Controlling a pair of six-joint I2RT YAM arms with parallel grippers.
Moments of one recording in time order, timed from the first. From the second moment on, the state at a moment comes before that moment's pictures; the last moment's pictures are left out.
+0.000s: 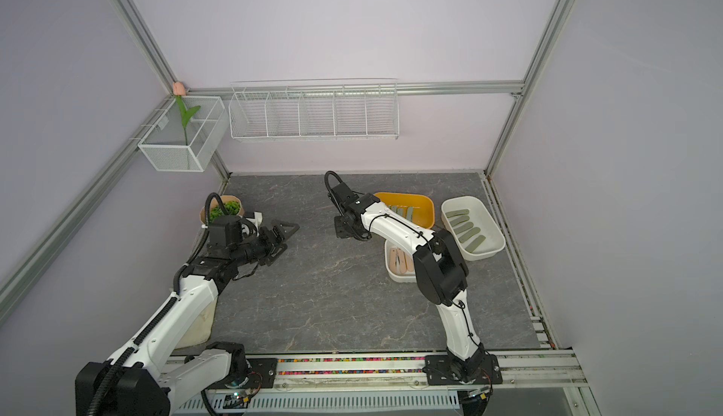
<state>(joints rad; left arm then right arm) -0.20 1.06 0.74 -0.26 0.55 -0.94 0.74 2.03 1.76 -0.84 0.08 0.48</state>
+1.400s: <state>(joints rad) -0.73 1.63 1.23 -0.11 0.48 -0.96 0.15 1.58 1.03 -0.79 0.10 0.23</state>
